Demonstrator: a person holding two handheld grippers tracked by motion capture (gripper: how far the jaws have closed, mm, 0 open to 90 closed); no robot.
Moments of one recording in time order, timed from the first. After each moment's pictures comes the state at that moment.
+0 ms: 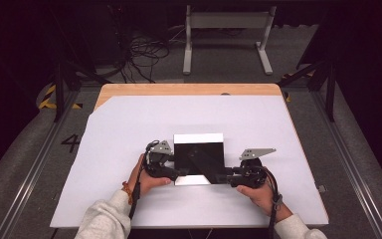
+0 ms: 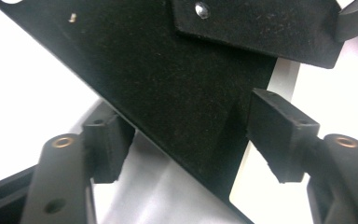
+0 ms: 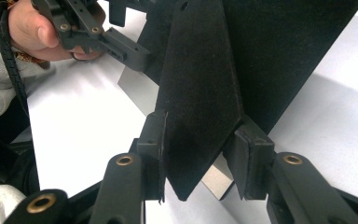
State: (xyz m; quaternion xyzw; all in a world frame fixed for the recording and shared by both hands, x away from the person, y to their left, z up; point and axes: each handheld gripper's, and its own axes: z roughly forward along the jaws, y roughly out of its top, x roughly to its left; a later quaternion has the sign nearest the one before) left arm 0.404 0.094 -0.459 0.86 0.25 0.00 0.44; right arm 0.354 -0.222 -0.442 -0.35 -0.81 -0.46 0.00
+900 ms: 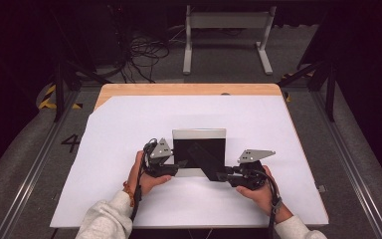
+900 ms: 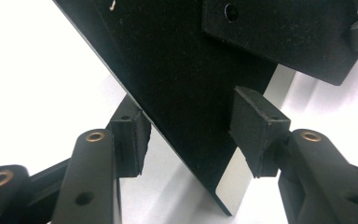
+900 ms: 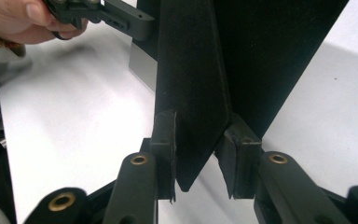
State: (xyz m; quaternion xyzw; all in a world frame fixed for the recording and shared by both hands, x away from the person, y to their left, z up) left arm 0.390 0.093 -0.442 0.86 0.23 0.13 0.44; right arm 0.345 -0.216 -0.433 -0.33 -0.83 -0.44 -0.07
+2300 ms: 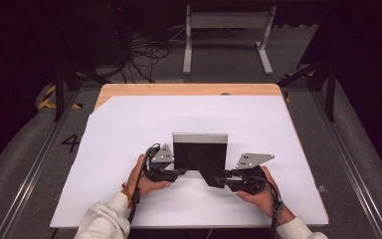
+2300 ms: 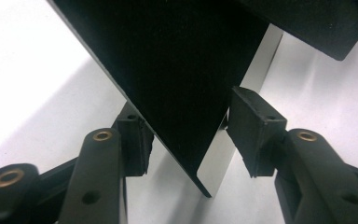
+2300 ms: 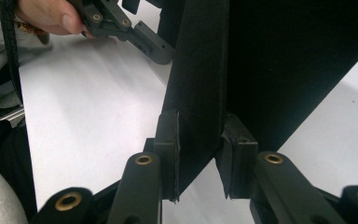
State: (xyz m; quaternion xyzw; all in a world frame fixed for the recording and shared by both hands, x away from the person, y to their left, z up) left arm 0.386 0.091 -0.453 0.88 0.19 0.09 0.43; right arm 0.332 -0.210 -0.424 -0.27 -0.85 -0.44 -0.08
